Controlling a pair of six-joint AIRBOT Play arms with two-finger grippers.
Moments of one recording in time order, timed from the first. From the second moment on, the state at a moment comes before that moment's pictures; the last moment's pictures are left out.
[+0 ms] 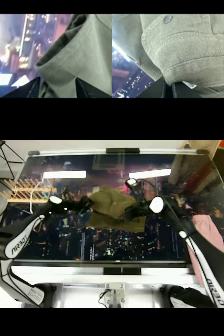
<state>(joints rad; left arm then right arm) -0.16 -1.81 1.29 0.47 -0.62 -1.31 0.39 -1.34 1.17 -1.20 0.86 1.17</state>
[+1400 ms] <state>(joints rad) -0.24 -1.57 1.09 0.70 -0.91 -1.32 0.19 -1.20 1.08 -1.20 1.05 1.46</state>
